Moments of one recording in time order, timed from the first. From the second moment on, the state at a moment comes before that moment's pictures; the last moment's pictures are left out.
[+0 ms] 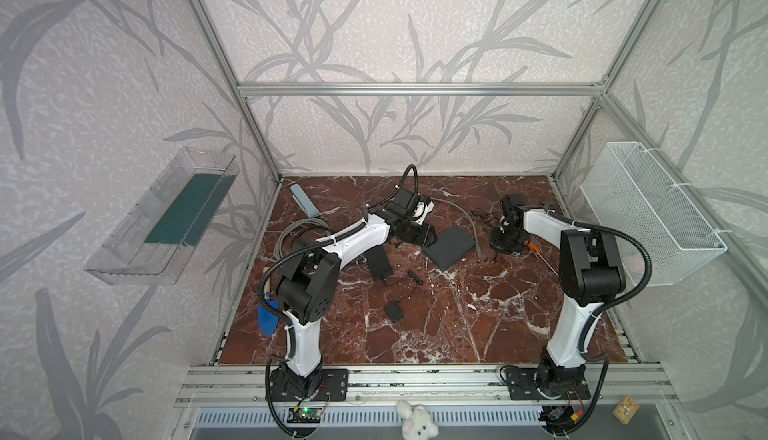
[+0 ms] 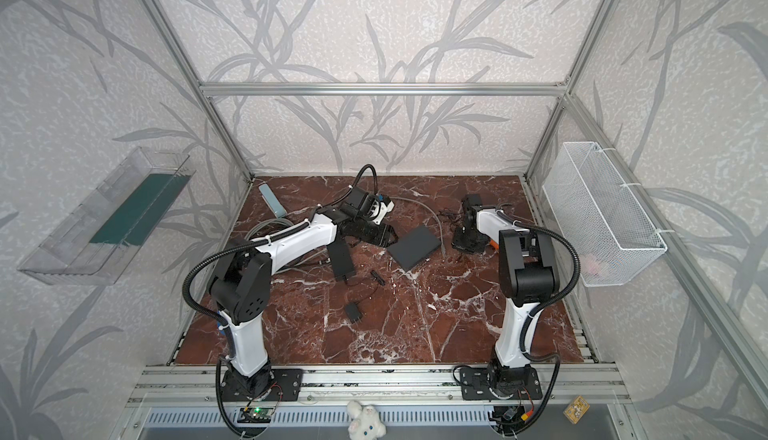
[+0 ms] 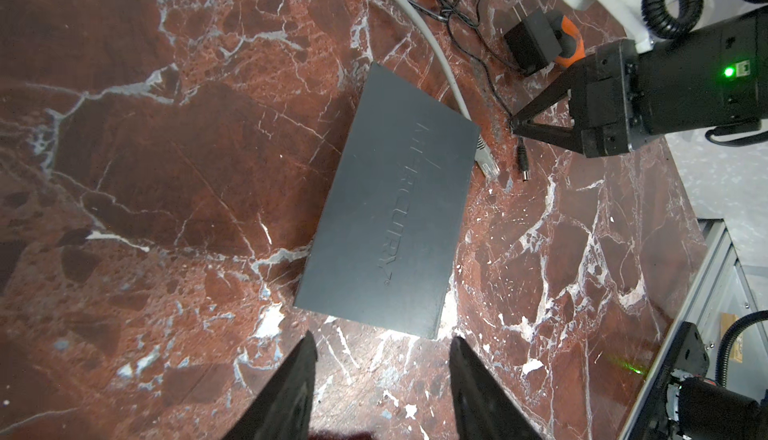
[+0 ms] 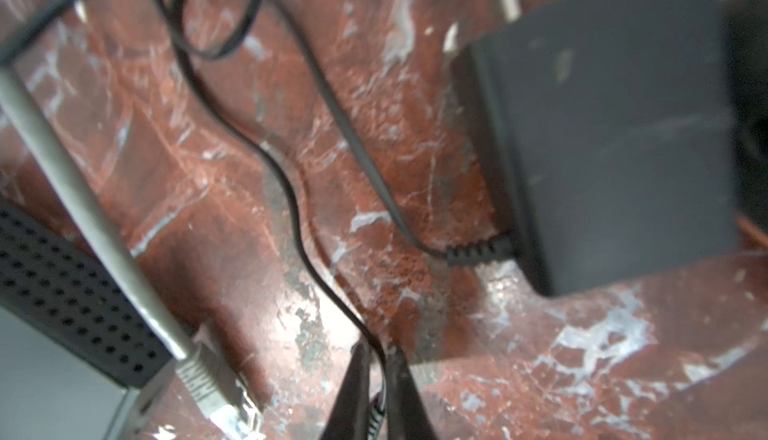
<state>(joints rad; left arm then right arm) -0.59 1.92 1.47 -0.48 0.35 -0.23 0.09 1.95 1.29 -0.72 -0.08 0.40</state>
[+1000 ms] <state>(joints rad) -0.77 1.93 1.31 -0.20 0.37 -0.50 0.11 1.75 1.21 -0.79 -0.31 0.44</state>
